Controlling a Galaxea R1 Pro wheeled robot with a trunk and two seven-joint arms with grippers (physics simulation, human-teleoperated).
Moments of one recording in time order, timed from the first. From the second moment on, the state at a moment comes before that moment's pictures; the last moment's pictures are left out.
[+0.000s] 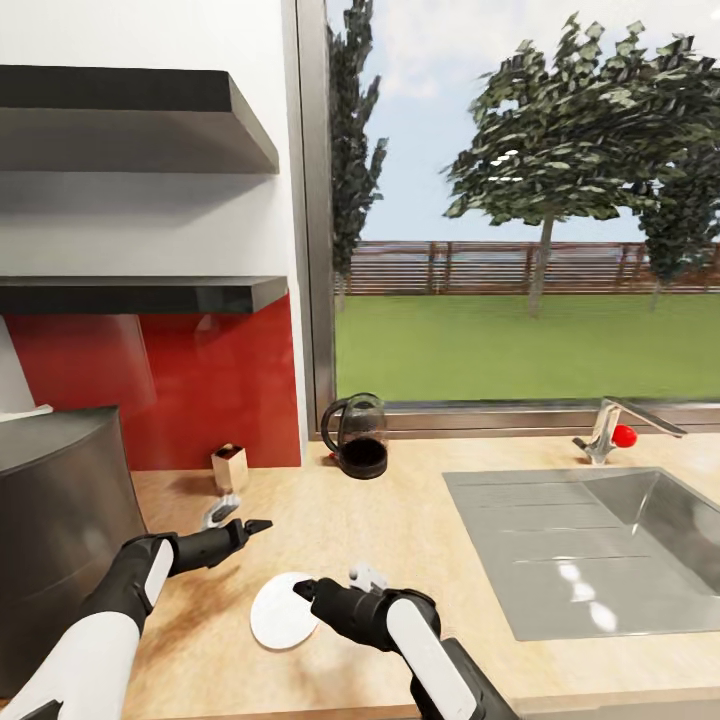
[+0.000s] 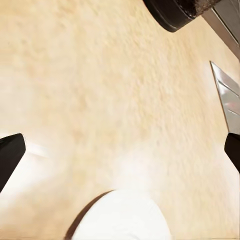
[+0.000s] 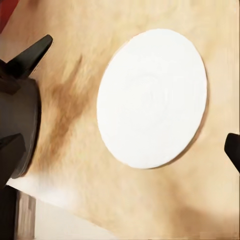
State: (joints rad) left arm -0.69 0.06 0.51 -0.62 -0.07 0.72 -0.69; right arm -0.35 0.17 0.51 -1.16 -1.16 0.57 -0.41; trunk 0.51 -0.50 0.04
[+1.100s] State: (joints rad) left arm -0.61 0.06 0.51 -0.63 -0.07 0.84 -0.70; right arm -0.33 0.17 0.52 -1.11 -1.16 0.57 -0.41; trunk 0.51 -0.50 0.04
